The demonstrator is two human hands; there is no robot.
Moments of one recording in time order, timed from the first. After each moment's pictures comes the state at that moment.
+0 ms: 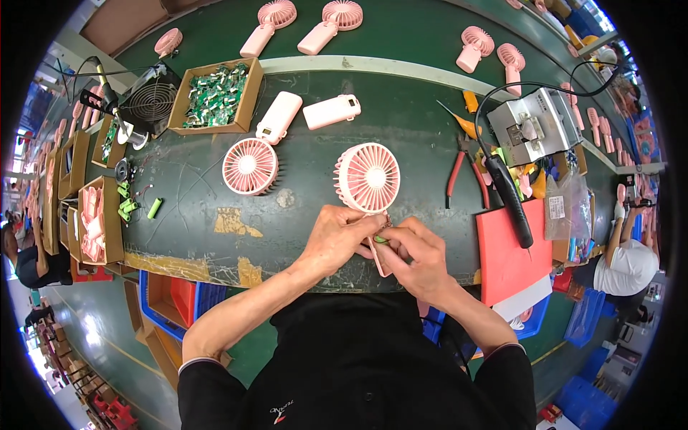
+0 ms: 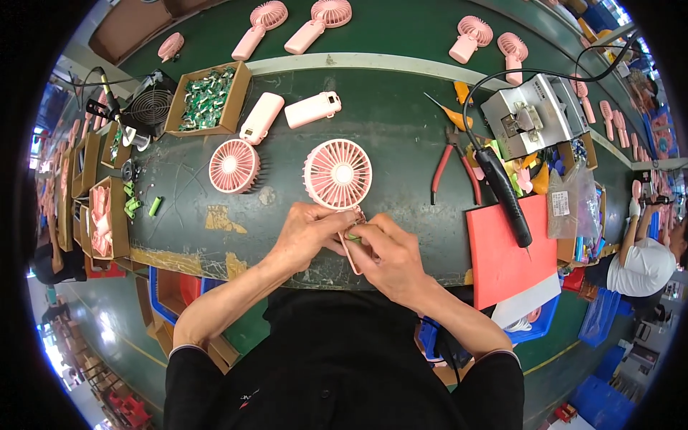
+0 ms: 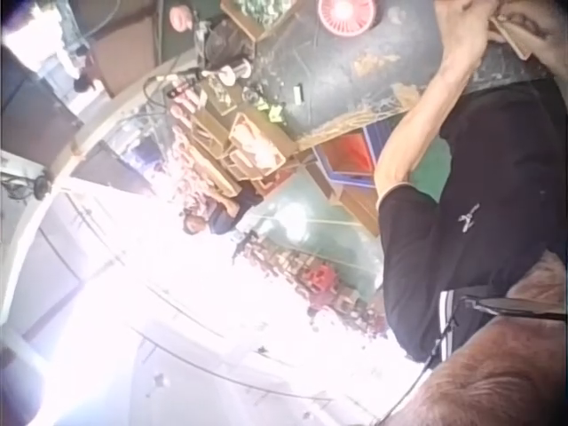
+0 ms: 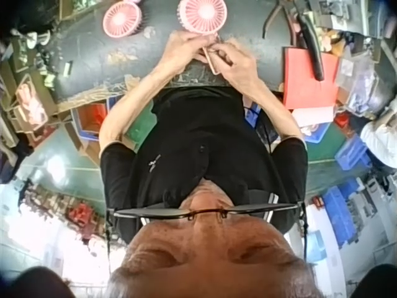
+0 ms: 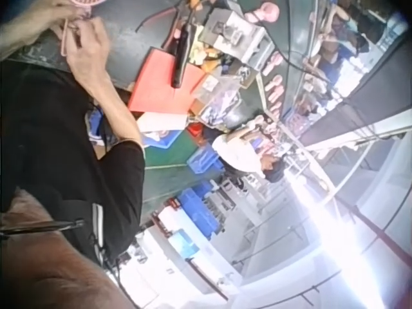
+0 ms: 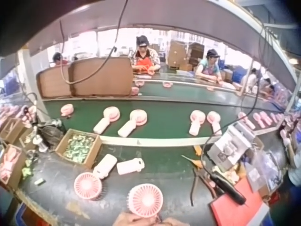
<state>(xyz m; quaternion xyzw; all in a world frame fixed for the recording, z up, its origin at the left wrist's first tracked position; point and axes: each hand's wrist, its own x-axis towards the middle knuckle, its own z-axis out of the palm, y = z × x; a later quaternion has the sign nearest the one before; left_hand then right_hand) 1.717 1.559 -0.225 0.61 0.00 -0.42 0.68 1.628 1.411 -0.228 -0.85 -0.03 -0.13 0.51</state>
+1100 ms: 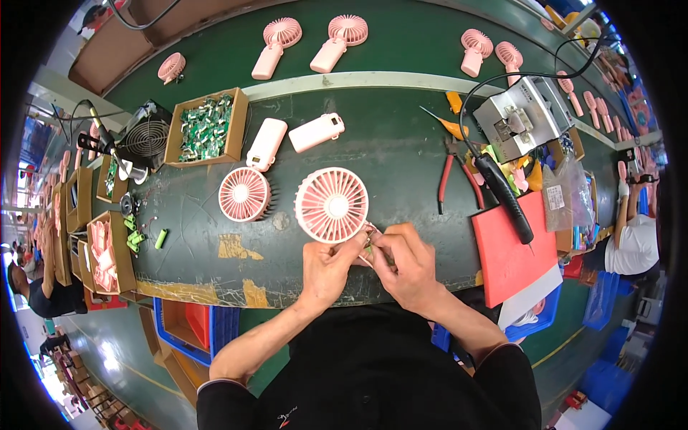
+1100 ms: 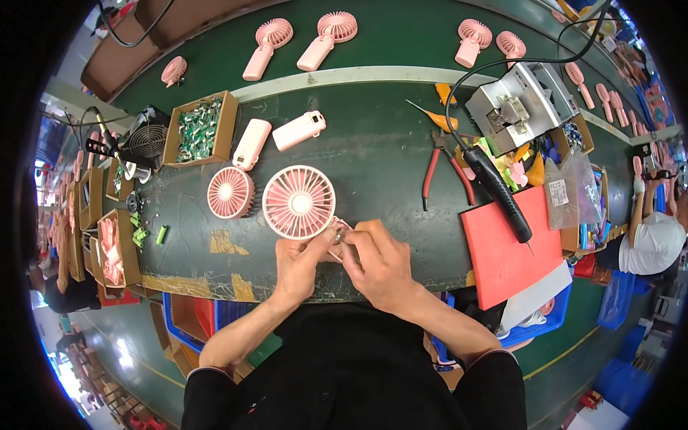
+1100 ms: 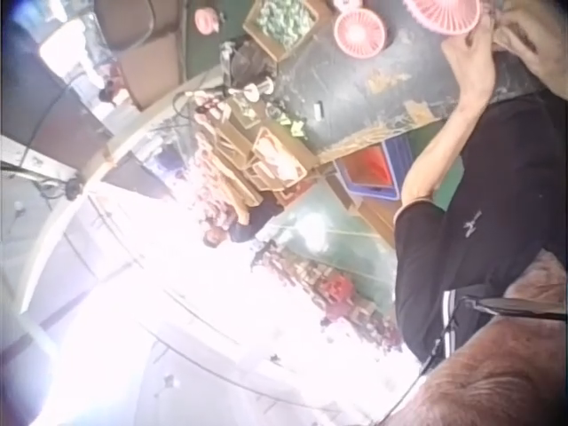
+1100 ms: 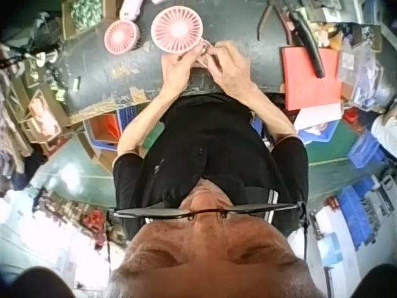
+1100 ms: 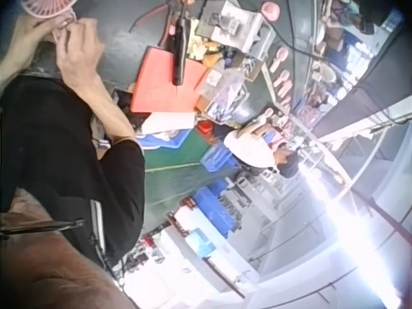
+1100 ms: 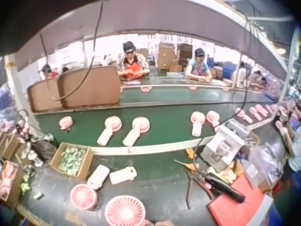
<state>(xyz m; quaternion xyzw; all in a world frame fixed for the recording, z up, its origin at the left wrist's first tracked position) 1.691 1.557 -0.224 0.60 0.00 -0.28 0.75 1.635 1.417 -0.229 -0.89 -0.03 -0.24 0.38</state>
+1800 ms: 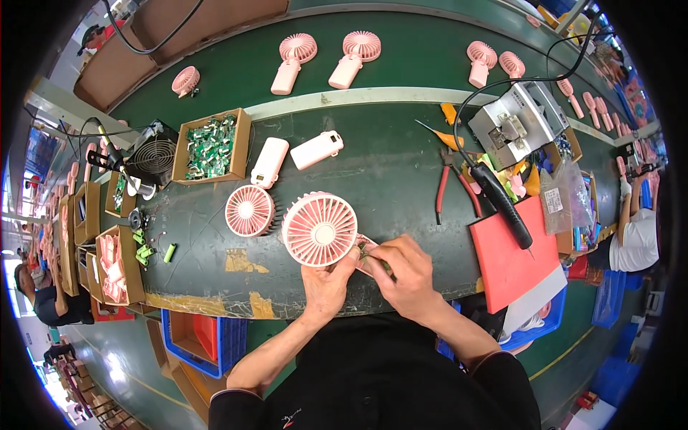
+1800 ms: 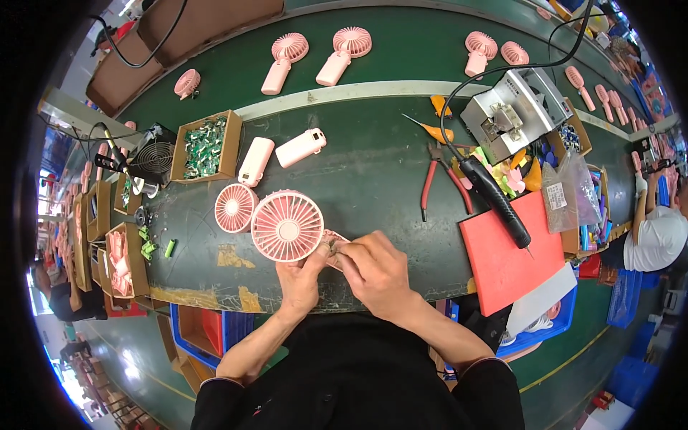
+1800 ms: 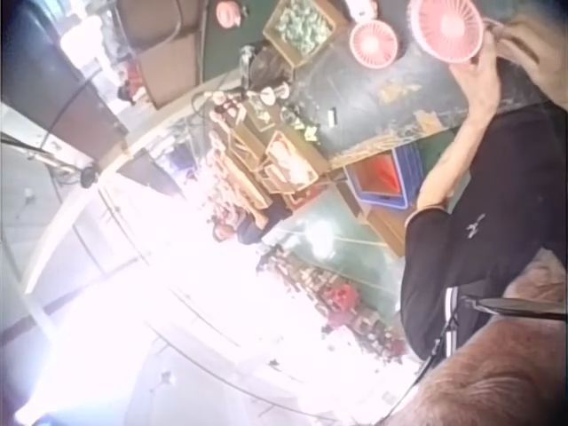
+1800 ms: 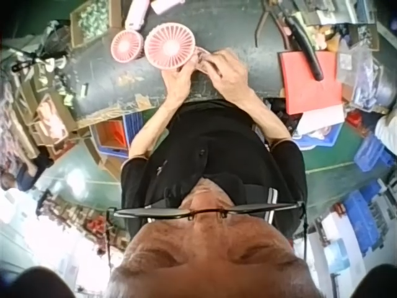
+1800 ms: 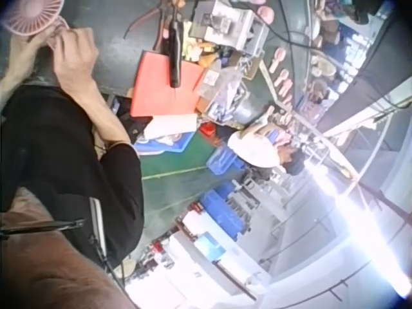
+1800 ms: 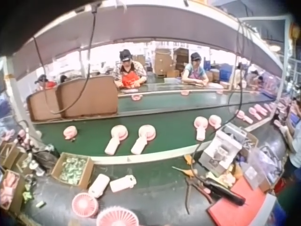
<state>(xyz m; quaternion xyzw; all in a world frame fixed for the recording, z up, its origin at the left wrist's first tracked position) 1.684 1.555 -0.226 0.61 -0.01 -0.14 0.78 1.640 1.418 -0.225 -0.87 -0.05 -0.29 0.41</state>
